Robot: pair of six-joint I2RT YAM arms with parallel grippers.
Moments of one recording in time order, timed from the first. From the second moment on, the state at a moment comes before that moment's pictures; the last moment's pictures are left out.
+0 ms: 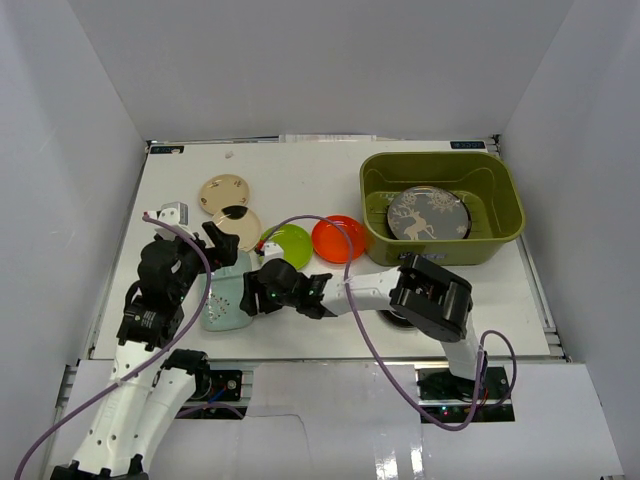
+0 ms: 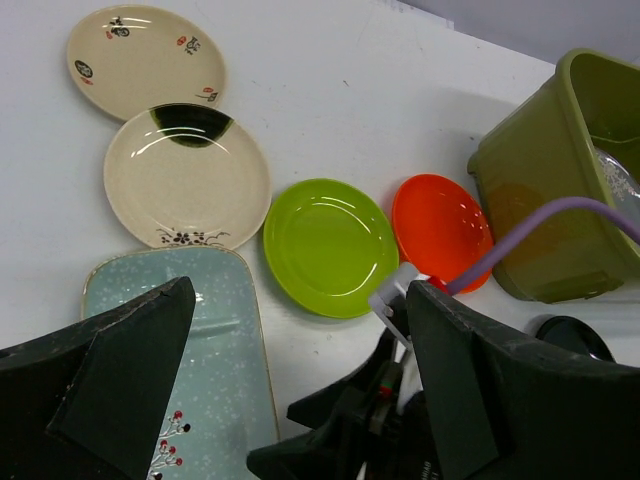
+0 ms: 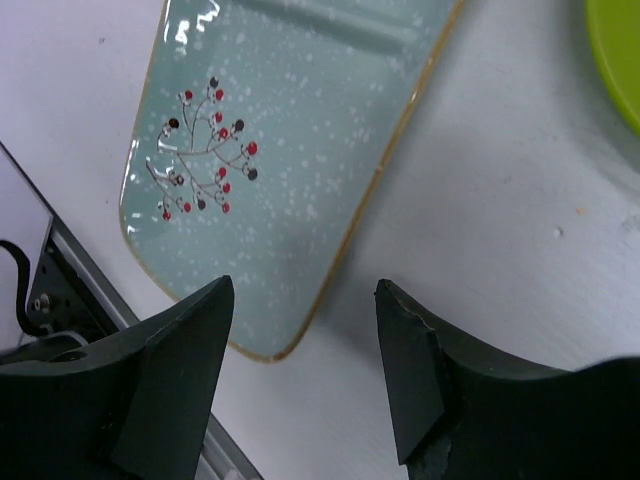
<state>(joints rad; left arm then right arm) -0.21 0.57 0.68 -0.37 -0.01 -0.39 1.23 1.97 1.18 0.17 0.08 0.75</state>
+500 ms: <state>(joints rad) -0.21 0.57 0.68 -0.37 -0.02 -0.39 1.24 2.00 1.19 0.20 0.17 0.84</state>
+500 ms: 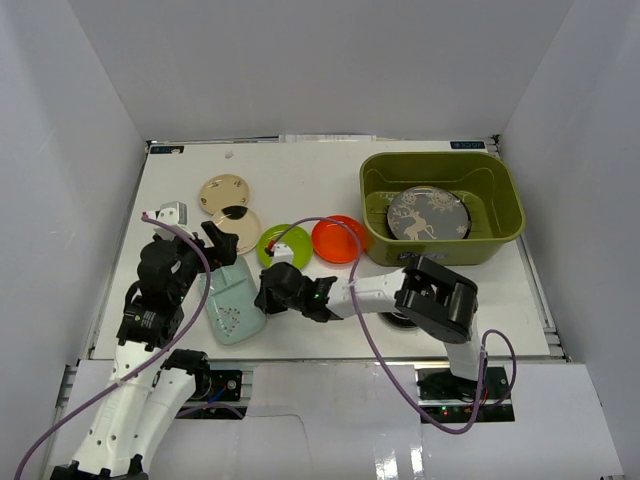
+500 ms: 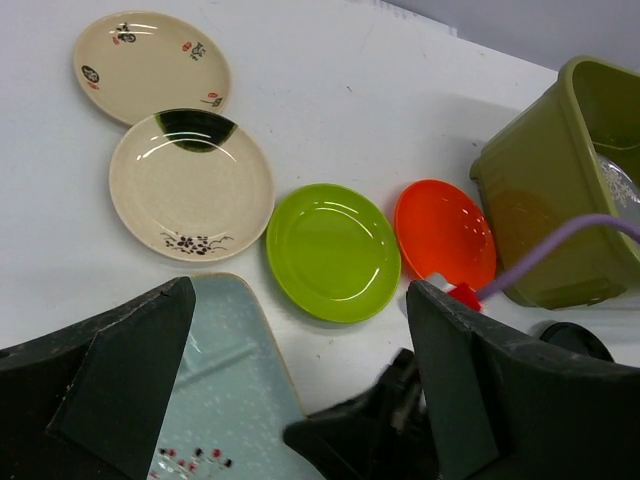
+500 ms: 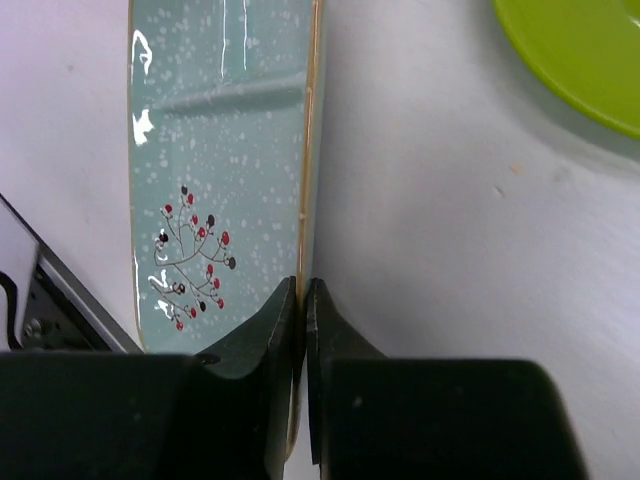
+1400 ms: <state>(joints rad) -0.18 0.69 0.68 -0.38 -0.05 -0.42 0.15 1.03 1.01 -0.30 0.13 0.49</state>
